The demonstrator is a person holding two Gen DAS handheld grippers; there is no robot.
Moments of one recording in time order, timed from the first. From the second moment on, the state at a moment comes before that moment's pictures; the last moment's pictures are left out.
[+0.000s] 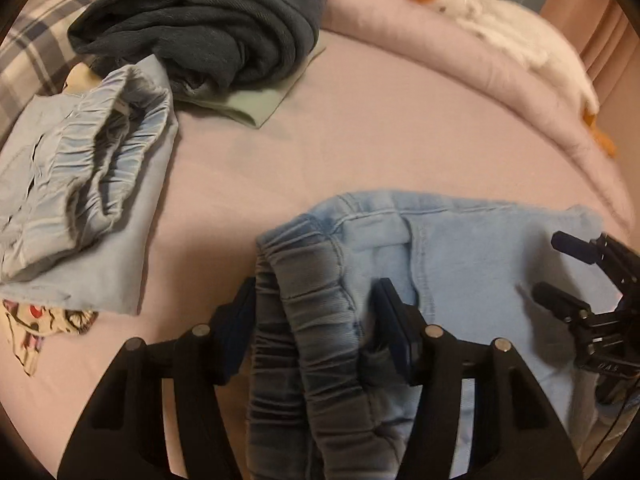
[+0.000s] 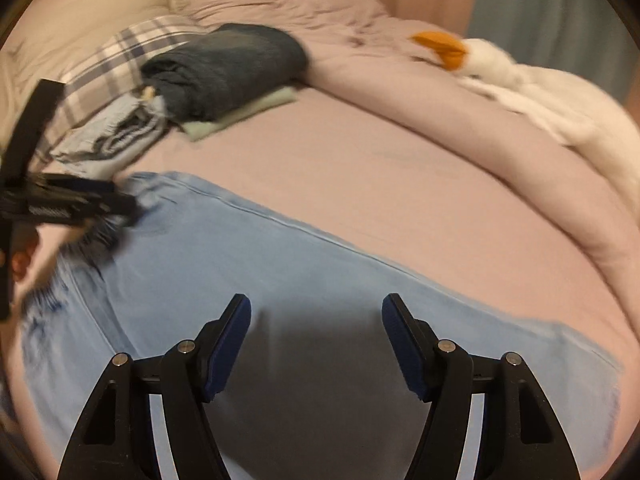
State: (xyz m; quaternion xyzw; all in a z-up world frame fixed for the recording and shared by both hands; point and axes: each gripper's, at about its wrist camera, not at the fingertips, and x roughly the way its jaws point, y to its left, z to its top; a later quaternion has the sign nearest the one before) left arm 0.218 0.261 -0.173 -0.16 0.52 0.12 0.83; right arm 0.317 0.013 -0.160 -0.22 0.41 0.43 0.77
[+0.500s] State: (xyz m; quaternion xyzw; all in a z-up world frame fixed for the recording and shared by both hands) left arm 0.220 0.286 -0.170 -0.17 0.53 0.05 0.83; right arm 0.381 0.055 -0.190 -0.36 0.46 0.42 0.69
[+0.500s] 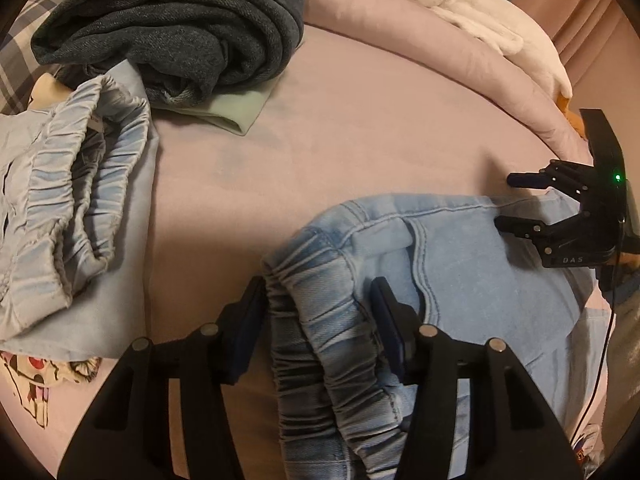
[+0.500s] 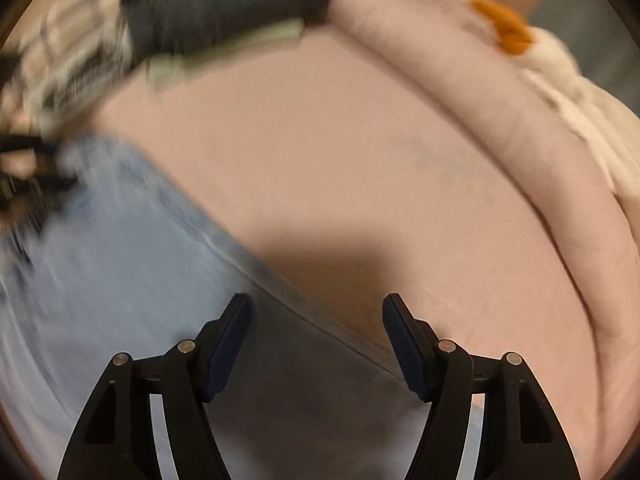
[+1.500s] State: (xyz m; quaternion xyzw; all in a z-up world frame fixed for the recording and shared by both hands) left arm 0.114 0.226 -0.085 -0.10 0.41 0.04 0.91; right arm 0.220 -0.048 -0.092 -0.29 0.35 0.41 0.79
